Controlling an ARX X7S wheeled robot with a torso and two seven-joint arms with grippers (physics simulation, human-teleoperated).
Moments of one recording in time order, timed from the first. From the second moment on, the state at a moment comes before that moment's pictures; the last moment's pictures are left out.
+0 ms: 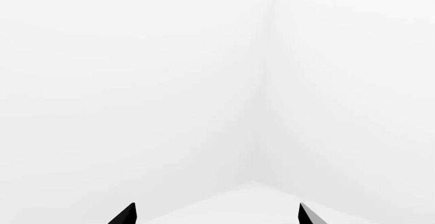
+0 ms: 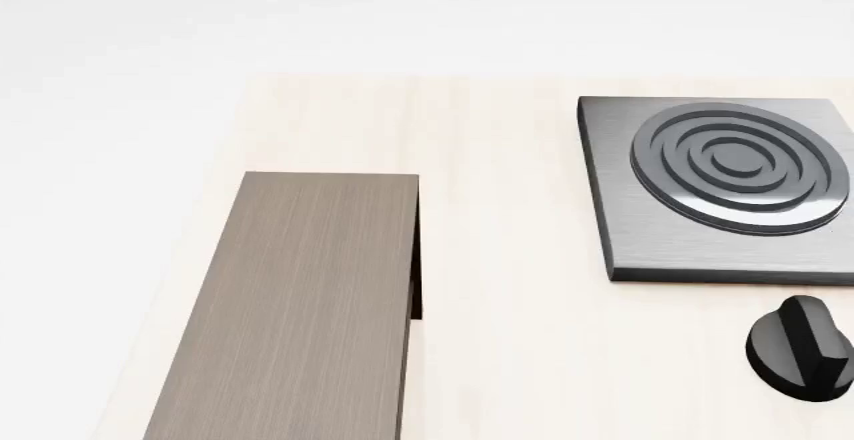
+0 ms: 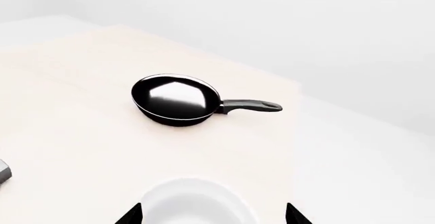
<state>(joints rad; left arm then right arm) -0.36 -0.27 -0.25 0.25 -0.15 -0.29 -0.46 0.70 0.30 0.39 -0.16 -0.12 1.19 0.65</state>
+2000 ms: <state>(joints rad) -0.35 -0.30 -0.22 0.24 -0.17 -0.29 -0.49 0.61 0.33 0.68 0.06 -0.03 0.98 0.62</state>
